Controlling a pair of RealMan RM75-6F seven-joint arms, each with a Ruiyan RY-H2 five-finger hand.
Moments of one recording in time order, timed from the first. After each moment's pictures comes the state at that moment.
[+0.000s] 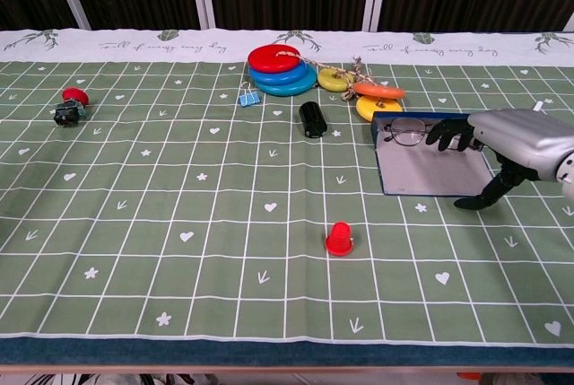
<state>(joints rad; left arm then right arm) -0.09 -1.04 -0.04 -1.59 1.52 1.50 -0.03 0.57 -1.64 0.05 -1.28 -1.21 1.12 -0.24</state>
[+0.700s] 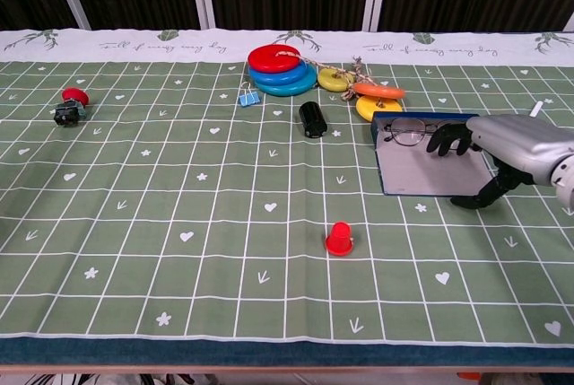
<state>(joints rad) -0.09 -1.04 -0.04 -1.59 1.52 1.50 -0.03 0.55 -1.67 0.08 -1.23 -1.23 1.09 -0.22</state>
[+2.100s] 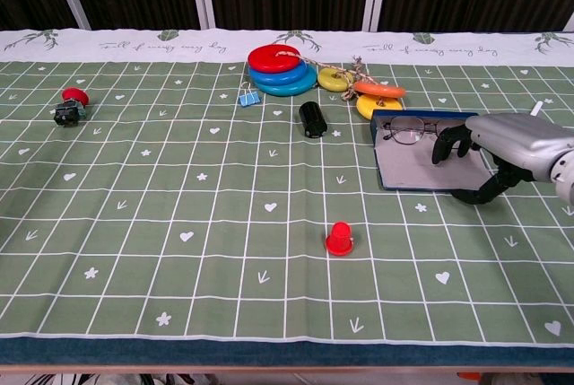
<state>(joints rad) -0.09 -1.04 -0.04 -1.60 1.51 1.50 -0.02 0.55 -1.66 0.12 -1.23 -1.24 1.03 -0.24</state>
